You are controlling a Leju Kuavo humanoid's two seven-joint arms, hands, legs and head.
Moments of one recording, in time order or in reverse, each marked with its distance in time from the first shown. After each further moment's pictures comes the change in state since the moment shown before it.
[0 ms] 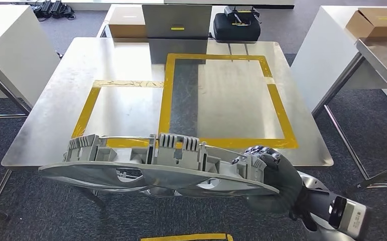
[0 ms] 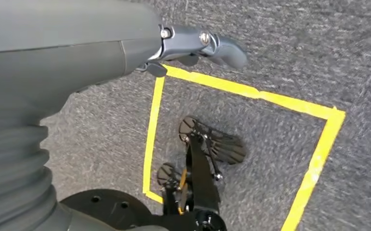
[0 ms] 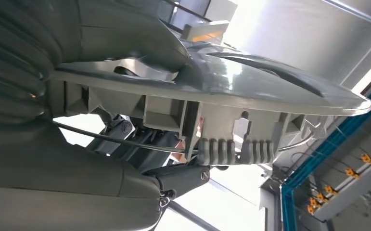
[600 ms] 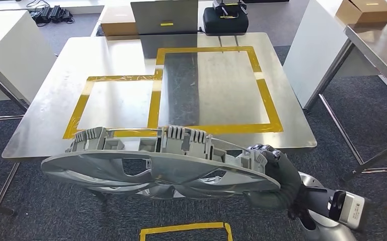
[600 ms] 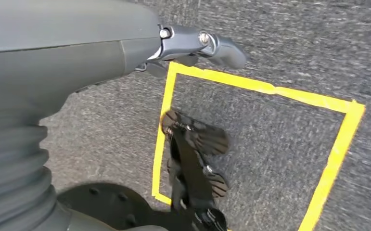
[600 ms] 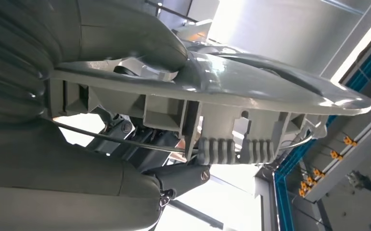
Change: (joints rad) left arm -0.007 0.004 -0.001 0.000 -0.003 0.000 0.003; right arm 0.005 0.000 0.002 0.034 -0.041 0.003 -0.008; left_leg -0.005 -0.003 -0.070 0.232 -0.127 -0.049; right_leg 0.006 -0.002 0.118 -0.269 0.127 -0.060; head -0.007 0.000
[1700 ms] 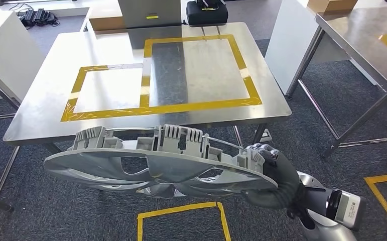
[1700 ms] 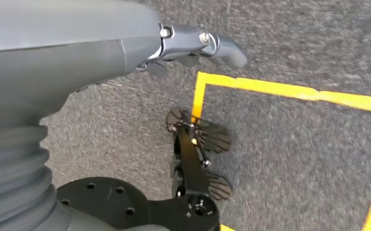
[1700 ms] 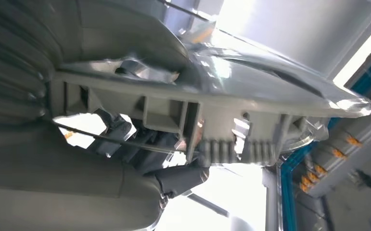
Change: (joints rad) left arm 0.000 0.004 0.000 0.000 -0.002 0.007 0.003; right arm -0.016 -0.001 0.017 0.011 0.008 -0.012 0.002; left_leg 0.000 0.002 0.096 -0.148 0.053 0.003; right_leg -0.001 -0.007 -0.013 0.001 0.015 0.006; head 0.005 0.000
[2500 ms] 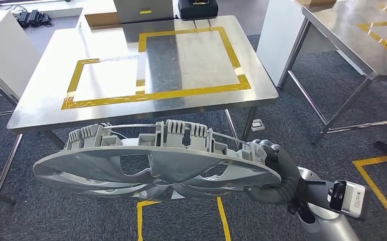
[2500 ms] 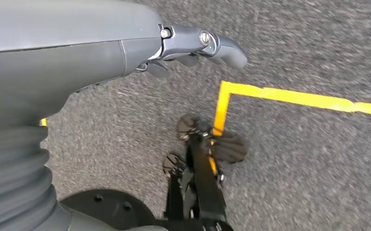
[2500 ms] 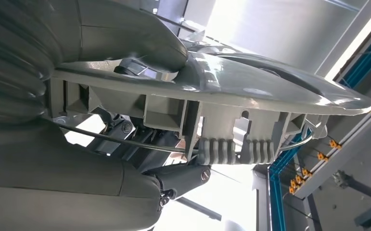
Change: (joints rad) left arm 0.001 0.000 0.000 0.001 0.015 0.002 0.008; right arm -0.029 0.001 -0.005 0.014 -0.071 0.045 0.017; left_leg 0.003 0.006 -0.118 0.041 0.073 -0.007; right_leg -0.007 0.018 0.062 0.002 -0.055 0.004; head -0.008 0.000
